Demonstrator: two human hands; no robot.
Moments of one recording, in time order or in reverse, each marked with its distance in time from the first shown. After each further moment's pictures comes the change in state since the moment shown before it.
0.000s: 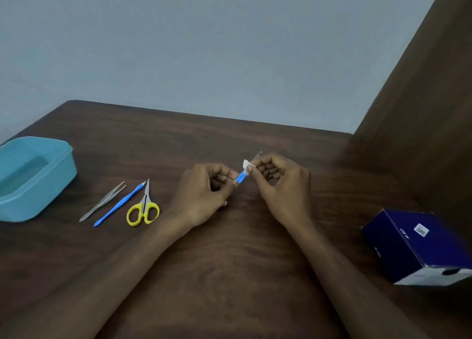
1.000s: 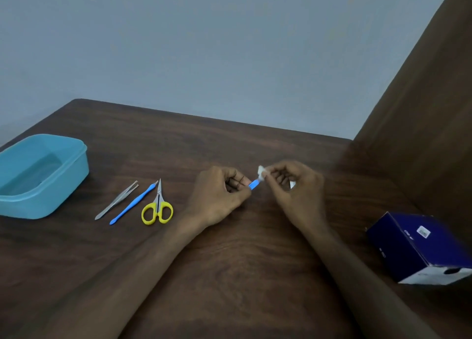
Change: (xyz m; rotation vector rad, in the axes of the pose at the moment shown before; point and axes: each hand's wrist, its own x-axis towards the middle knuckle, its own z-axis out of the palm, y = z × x) left_hand -0.001 0.004 -0.002 0.040 -0.040 -0.035; right_hand -0.003 -0.002 -0.010 -0.187 -0.001 -0.129
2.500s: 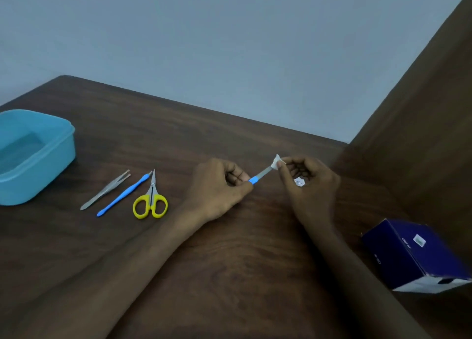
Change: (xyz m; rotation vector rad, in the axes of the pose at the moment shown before) left_hand 0.003 -0.003 0.003 -0.008 0.046 -0.001; right_hand 0.003 0.014 -0.006 -0.040 0.133 0.014
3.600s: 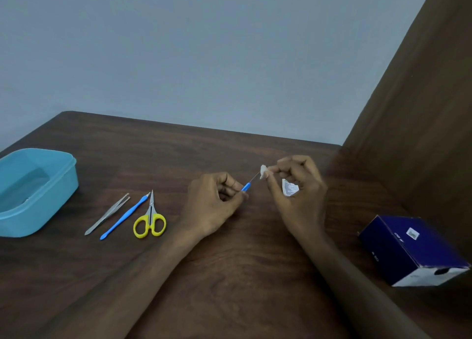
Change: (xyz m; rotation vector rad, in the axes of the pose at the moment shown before) left_hand -0.001 -0.002 0.001 -0.071 0.010 0.047; right_hand -0.008 -0.021 -0.001 0.069 0.089 0.009
